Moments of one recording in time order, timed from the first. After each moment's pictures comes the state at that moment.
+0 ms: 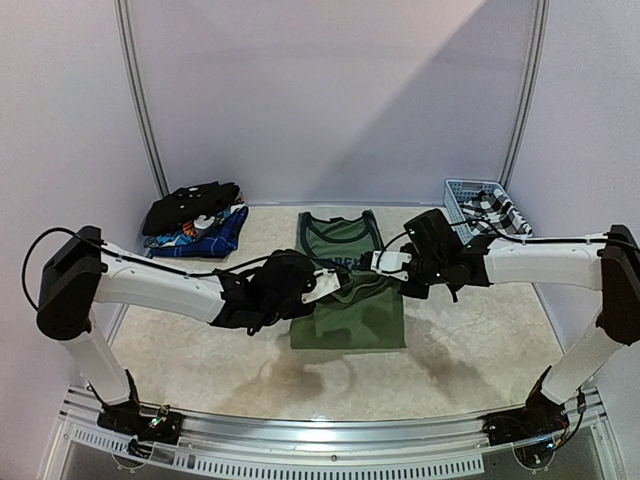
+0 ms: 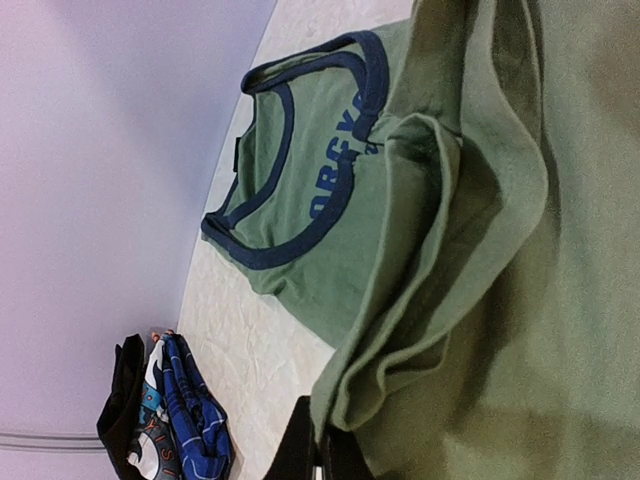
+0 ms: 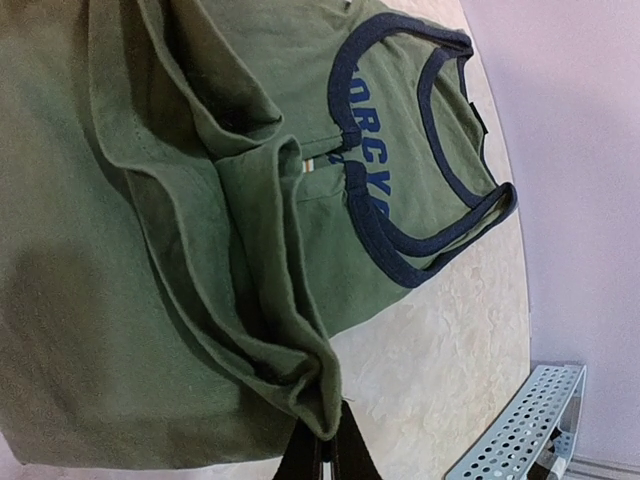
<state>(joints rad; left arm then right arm) -1.04 1.73 0.98 0.08 -0.61 0.63 0.74 1.58 1.01 -0.24 0.18 -0.77</state>
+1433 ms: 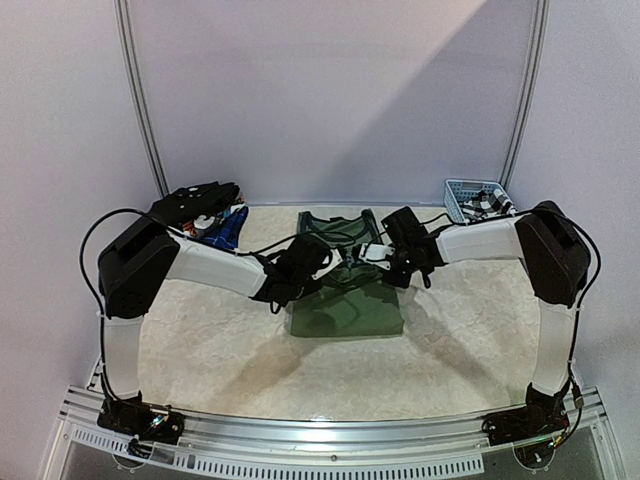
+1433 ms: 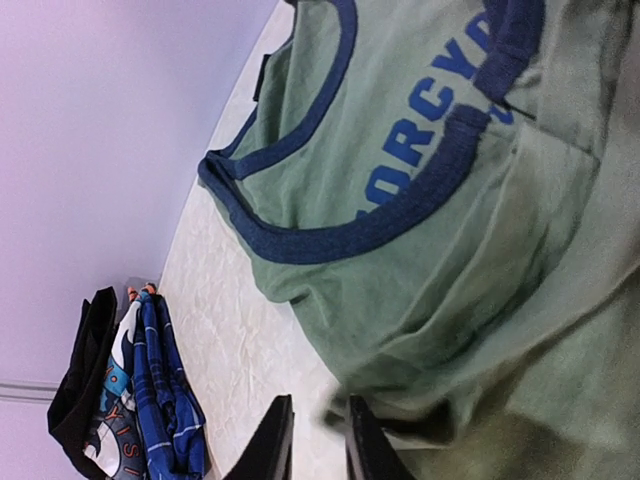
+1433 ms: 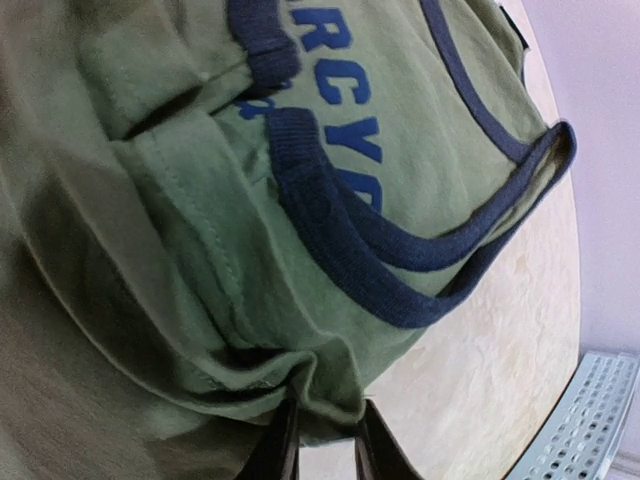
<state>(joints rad) -0.88 2.08 1.27 0.08 -0.67 0.53 0.63 2.01 1.30 -0.22 0.20 -0.73</state>
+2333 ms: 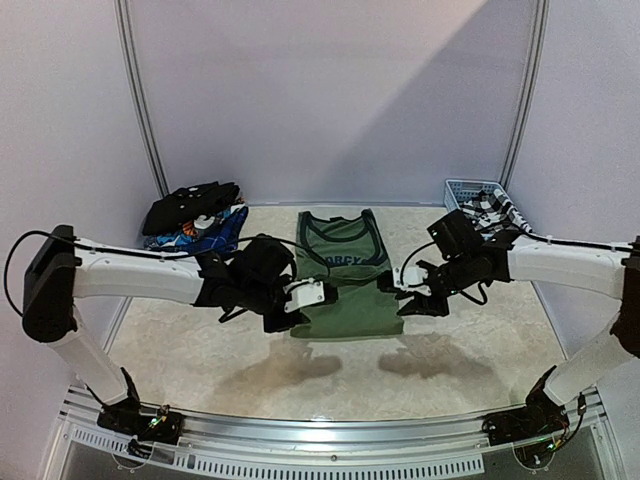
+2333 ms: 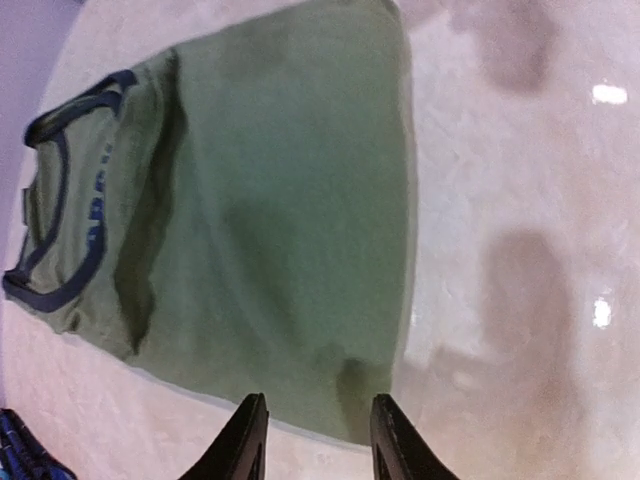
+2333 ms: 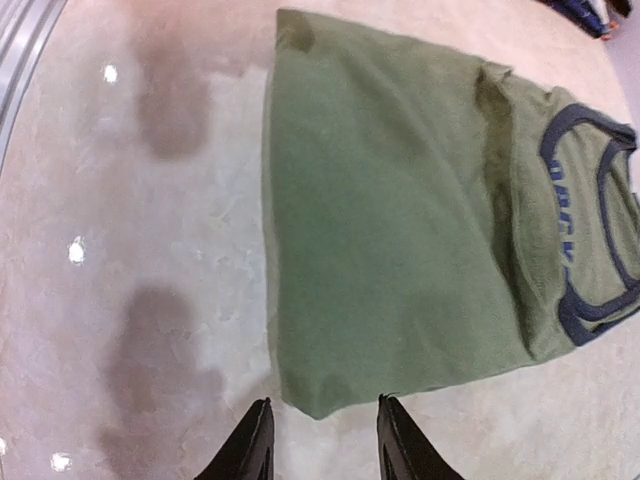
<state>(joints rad) -0.94 1.61 0.99 -0.25 0.02 0.59 0.65 1.44 0.96 -0.50 -0.34 -0.87</state>
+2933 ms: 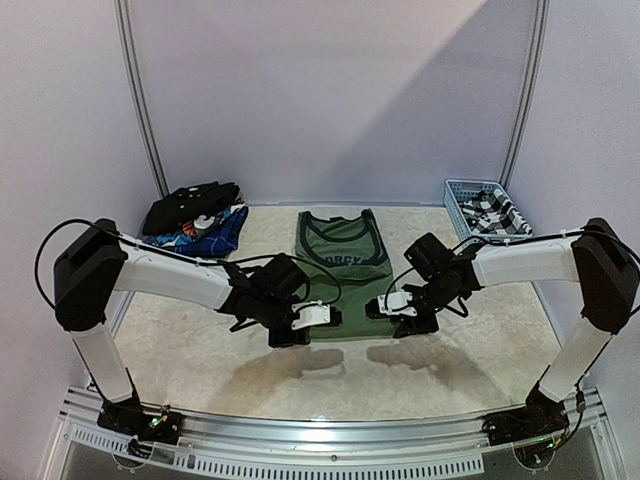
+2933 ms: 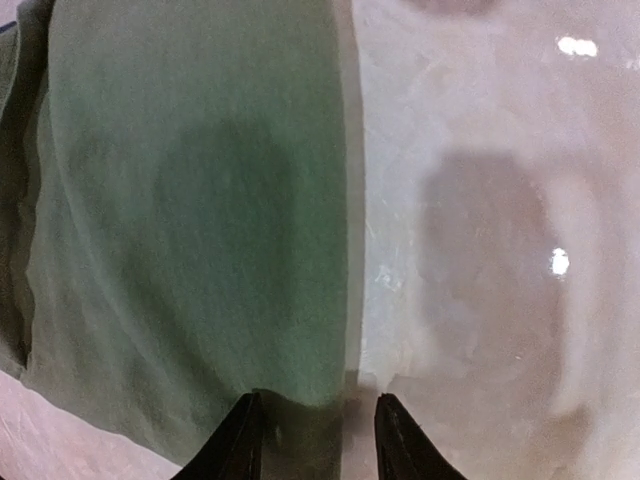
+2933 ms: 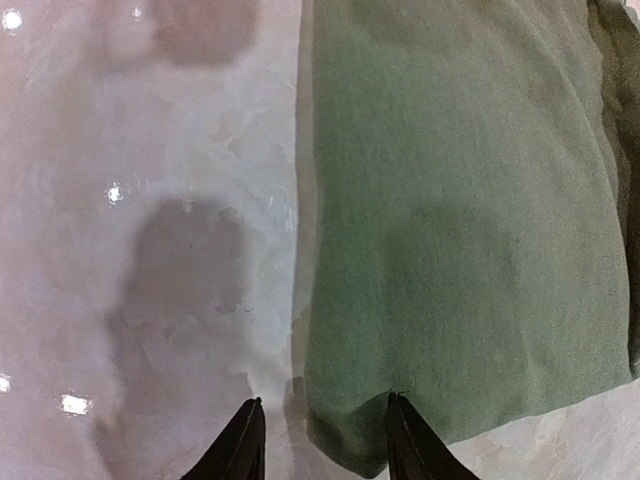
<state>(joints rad) -0.94 1.81 1.02 -0.28 0.07 0.62 0.69 1.68 0.96 -0.47 -0.27 -0.93</state>
